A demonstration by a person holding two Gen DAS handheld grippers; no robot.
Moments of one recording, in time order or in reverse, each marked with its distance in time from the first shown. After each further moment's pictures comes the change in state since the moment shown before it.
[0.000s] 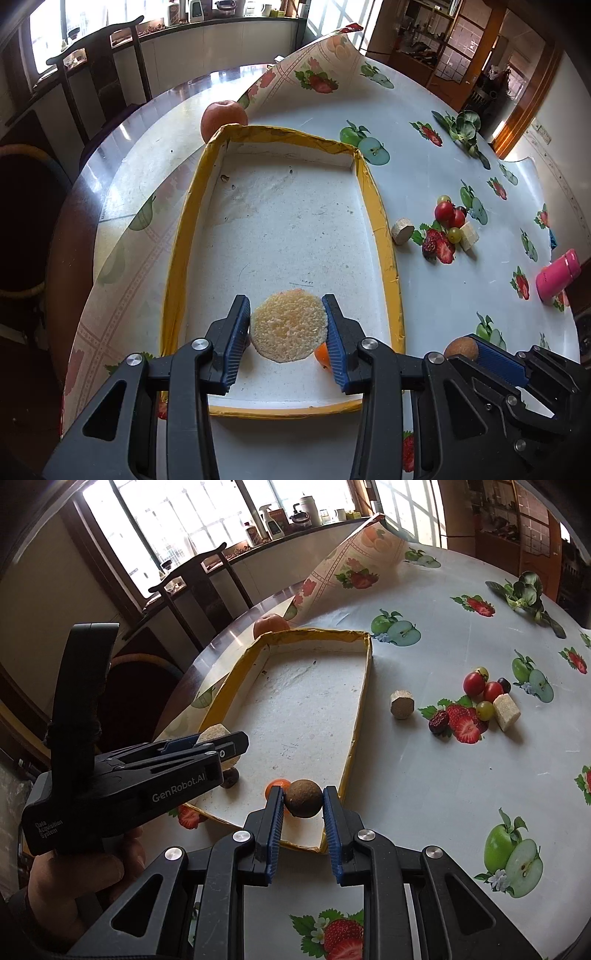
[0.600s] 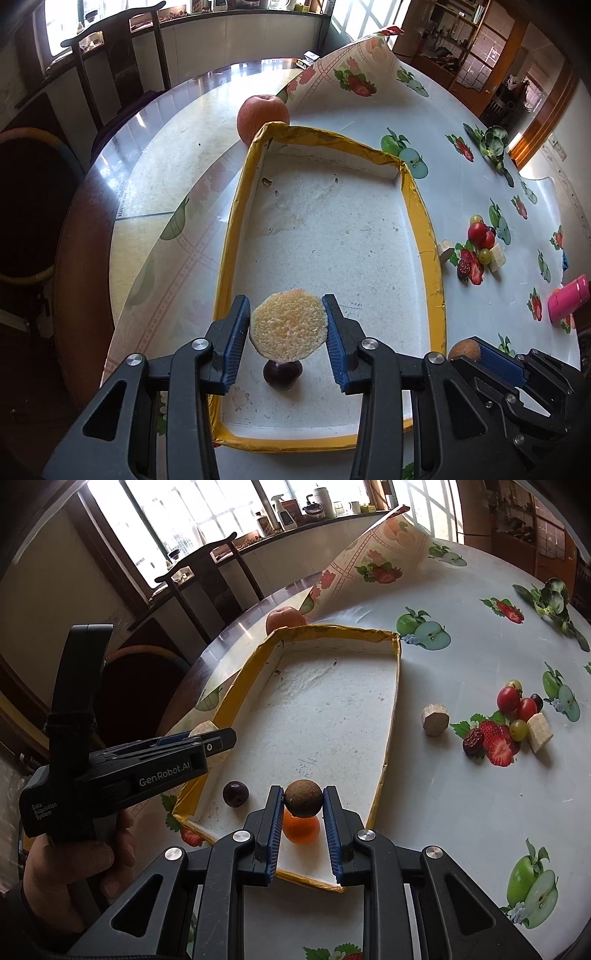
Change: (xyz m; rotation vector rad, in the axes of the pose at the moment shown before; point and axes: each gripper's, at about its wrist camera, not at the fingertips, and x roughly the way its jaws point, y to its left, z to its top) left arm 0.021 0.040 0.019 -0.056 0.026 0.026; right arm 0.040 0.011 0.022 -0.027 0.034 0.028
